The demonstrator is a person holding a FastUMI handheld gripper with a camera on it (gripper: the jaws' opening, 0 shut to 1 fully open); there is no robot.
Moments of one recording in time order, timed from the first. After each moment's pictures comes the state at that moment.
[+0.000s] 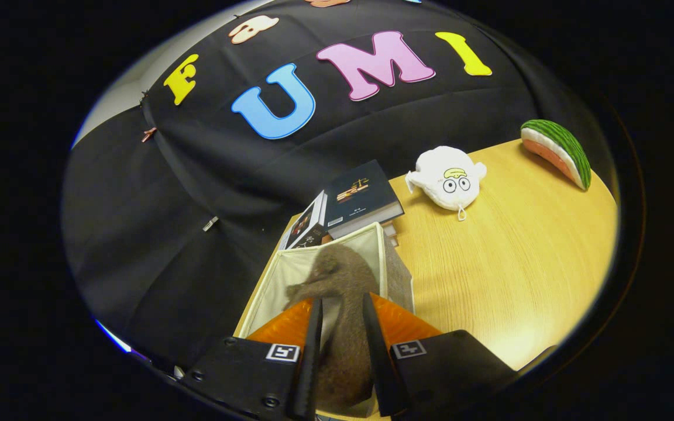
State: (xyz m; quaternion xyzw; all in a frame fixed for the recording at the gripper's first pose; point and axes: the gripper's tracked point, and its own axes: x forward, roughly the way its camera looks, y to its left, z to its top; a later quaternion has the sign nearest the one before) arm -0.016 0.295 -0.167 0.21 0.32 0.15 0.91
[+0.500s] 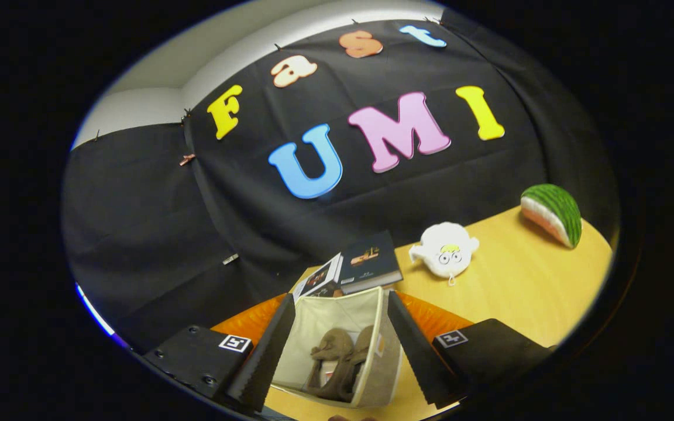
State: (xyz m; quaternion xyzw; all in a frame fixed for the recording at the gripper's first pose) arm -0.037 0.217 -0.056 0.16 0.12 0.14 0.97
